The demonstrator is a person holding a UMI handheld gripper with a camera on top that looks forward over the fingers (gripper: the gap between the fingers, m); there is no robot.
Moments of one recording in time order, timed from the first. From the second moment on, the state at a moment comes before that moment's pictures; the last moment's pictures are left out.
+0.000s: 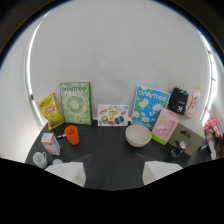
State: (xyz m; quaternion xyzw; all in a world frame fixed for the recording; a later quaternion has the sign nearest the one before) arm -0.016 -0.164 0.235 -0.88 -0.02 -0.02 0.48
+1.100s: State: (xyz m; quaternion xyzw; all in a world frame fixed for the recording) arm 0.267 0.008 0.145 -0.88 0.08 -0.11 0.46
